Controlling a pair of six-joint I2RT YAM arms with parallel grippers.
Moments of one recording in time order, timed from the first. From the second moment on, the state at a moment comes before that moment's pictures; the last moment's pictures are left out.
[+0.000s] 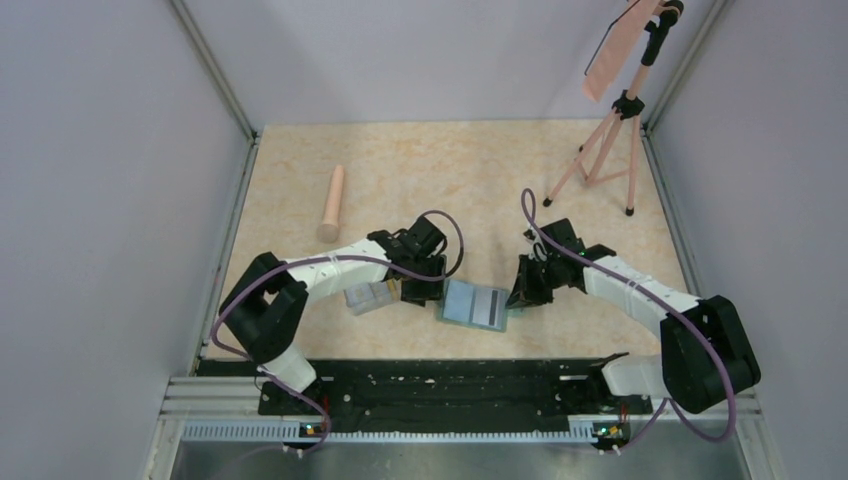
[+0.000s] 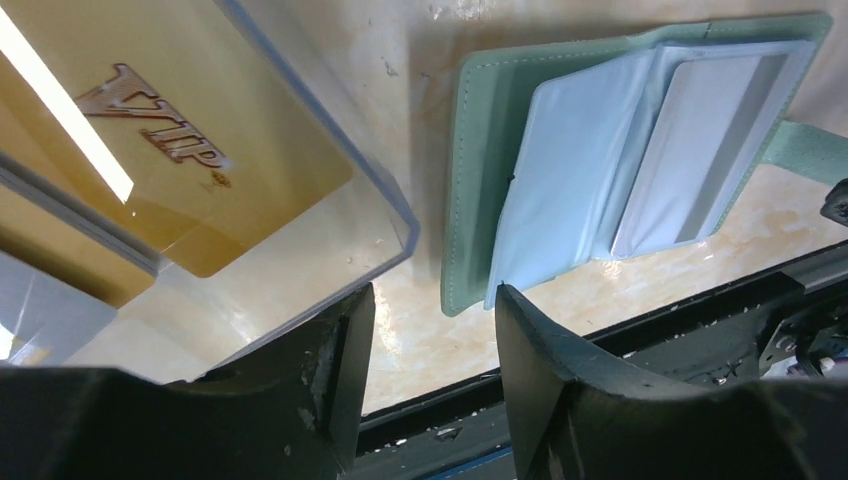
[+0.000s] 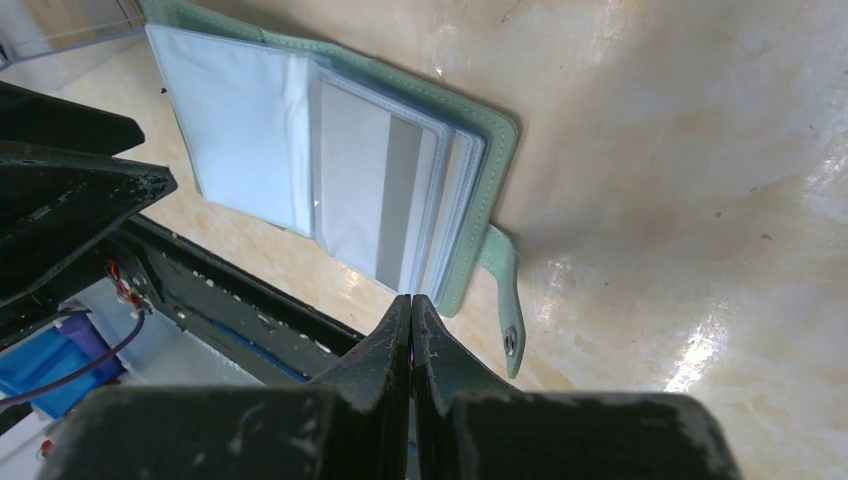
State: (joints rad) left arm -0.79 1.63 1.03 -0.58 0.11 -0.71; right arm 0.40 1.29 0.67 -0.51 -0.42 0.52
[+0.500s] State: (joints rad) left arm -0.67 1.68 1.00 -0.35 0.30 -0.74; right arm 0.40 1.31 0.63 -0.49 -0.42 0.52
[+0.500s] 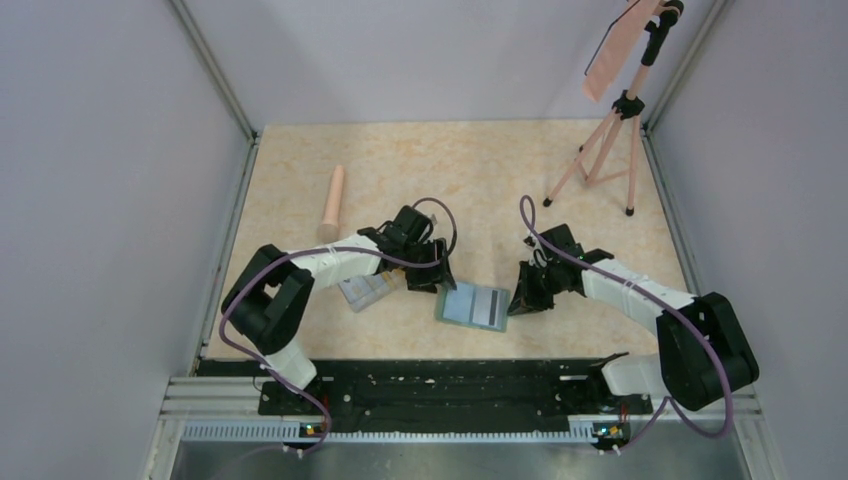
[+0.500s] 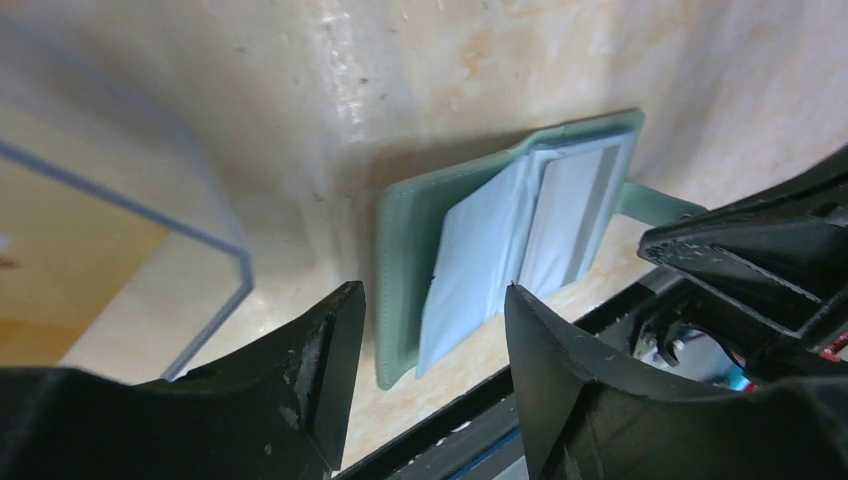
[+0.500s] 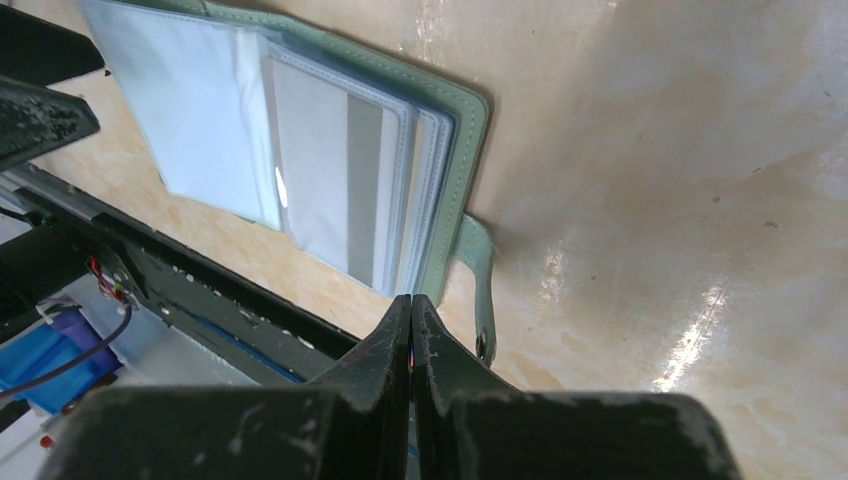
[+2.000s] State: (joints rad) left arm -0.80 1.63 0.99 -0.40 0.20 -0.78; right arm 0.40 1.31 0.65 -0.56 -0.28 0.50
